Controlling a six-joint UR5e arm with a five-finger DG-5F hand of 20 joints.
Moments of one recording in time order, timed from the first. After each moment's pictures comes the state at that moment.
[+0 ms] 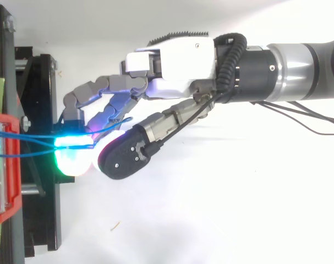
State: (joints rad) arm 0.02 -2.40 -1.19 -2.55 -1.66 0.00
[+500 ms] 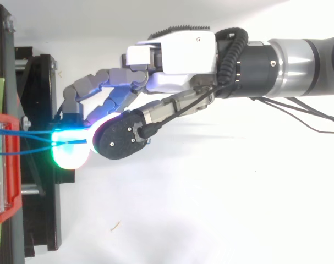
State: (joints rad) arm 0.01 -2.40 -1.19 -2.54 -1.66 -0.02
